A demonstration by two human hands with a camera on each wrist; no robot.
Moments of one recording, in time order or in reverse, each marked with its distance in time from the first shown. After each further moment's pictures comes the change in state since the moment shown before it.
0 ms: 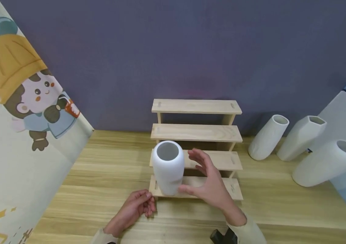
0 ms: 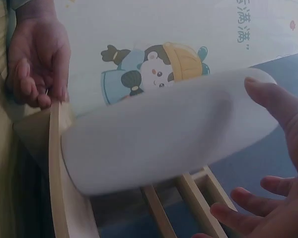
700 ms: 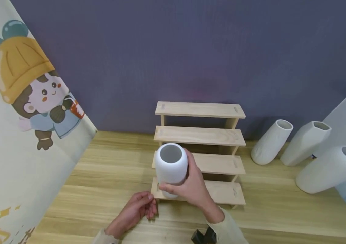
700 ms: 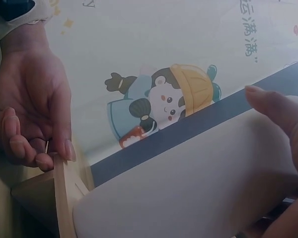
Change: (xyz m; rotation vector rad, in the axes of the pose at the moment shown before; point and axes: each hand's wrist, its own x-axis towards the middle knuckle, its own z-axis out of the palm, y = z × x) left_hand 0.001 -0.001 -0.001 -0.009 -0.008 -0.008; right_hand 0.019 -0.010 0.047 0.090 -0.002 0.000
